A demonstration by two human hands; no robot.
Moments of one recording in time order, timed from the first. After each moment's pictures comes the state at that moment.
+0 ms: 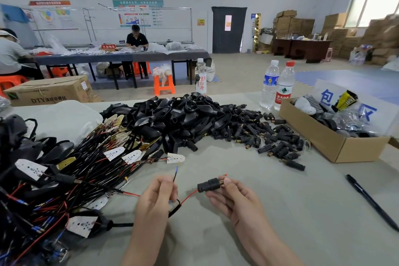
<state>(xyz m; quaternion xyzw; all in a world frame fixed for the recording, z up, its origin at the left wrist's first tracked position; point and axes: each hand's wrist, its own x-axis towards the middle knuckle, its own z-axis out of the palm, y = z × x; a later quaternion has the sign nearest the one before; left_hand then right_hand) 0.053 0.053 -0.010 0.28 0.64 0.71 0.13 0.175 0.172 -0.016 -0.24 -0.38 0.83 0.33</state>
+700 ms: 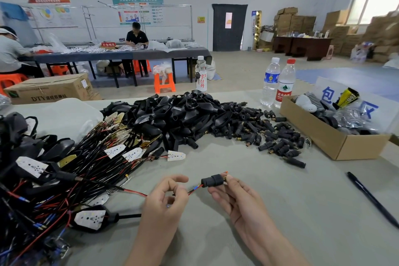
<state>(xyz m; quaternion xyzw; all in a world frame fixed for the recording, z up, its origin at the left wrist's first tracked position) 0.060 0.056 -0.012 0.32 0.67 0.66 0.12 0.178 0.172 -0.010 -0.24 -0.33 0.86 0.32</state>
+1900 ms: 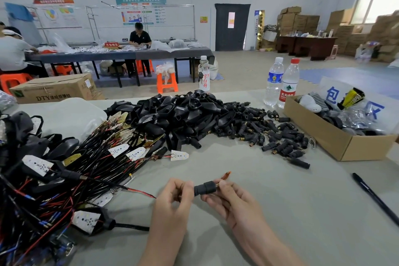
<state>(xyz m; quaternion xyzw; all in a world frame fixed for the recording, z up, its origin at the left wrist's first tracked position) 0.062 0.062 -0.027 0.33 0.67 0.65 0.09 0.172 0.158 -0.010 -0.22 -0.34 0.86 0.30</state>
